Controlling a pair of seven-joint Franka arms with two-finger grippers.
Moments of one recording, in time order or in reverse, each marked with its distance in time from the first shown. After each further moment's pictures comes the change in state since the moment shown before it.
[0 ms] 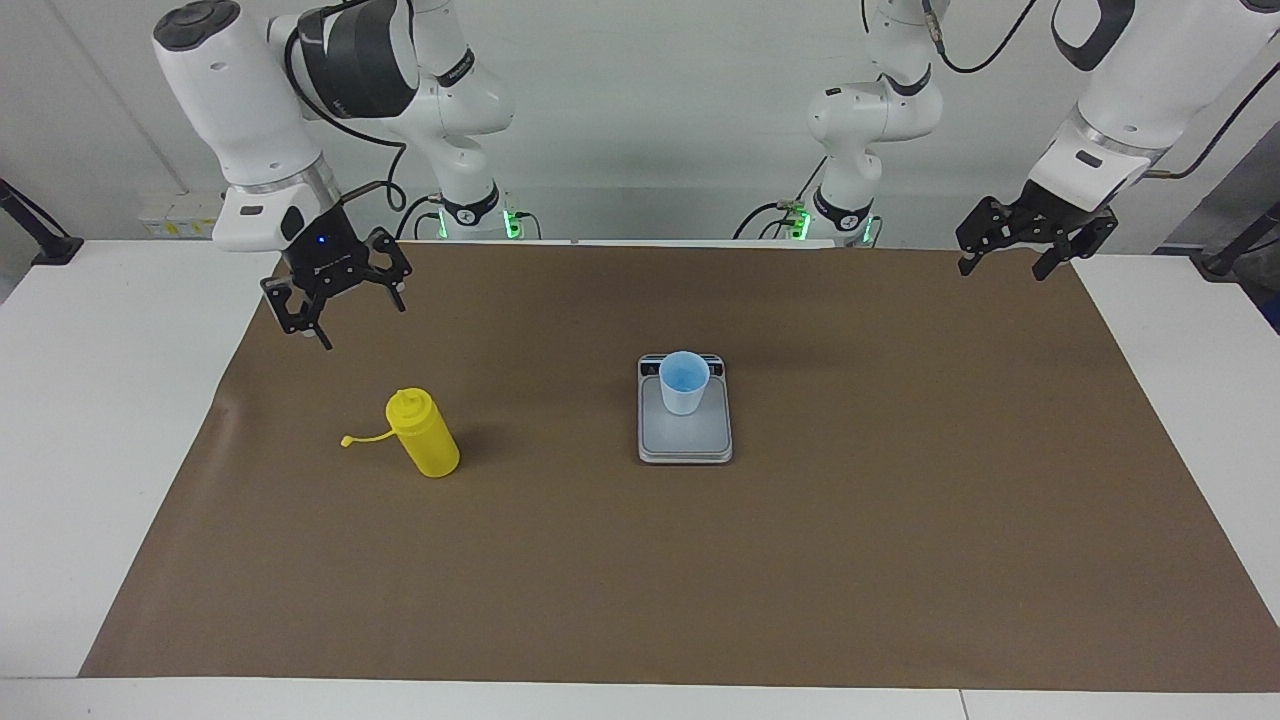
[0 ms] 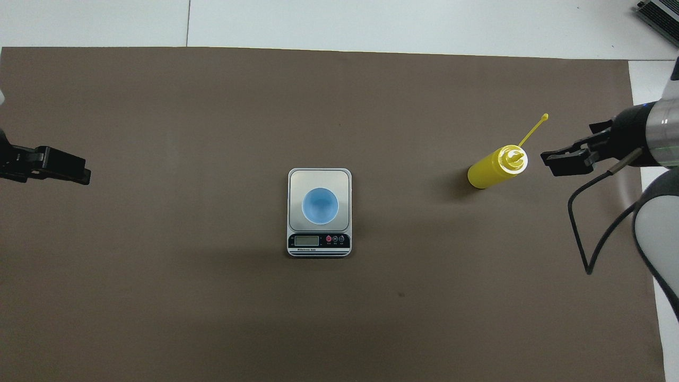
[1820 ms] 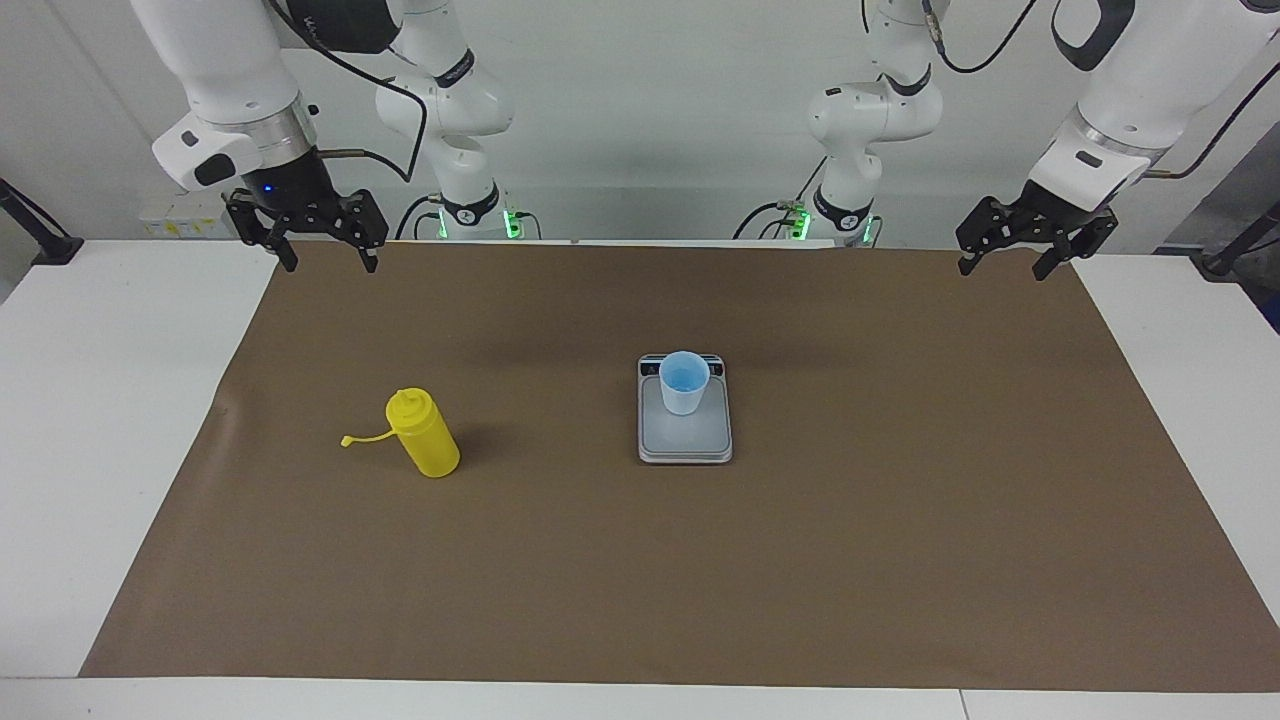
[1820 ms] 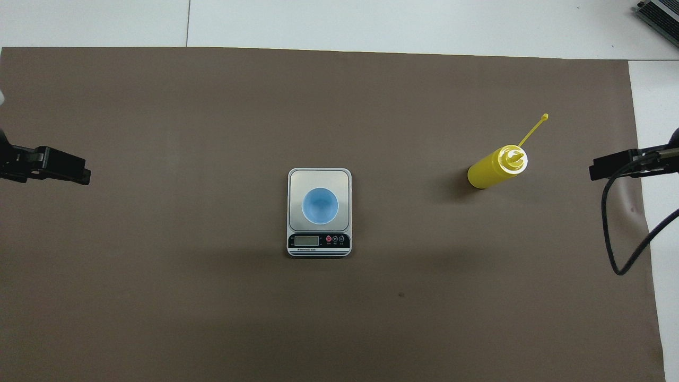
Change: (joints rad) left arm 0.000 0.000 0.000 0.000 0.000 0.000 0.000; right arm -0.090 0.006 0.081 0.116 -0.109 -0.305 0.491
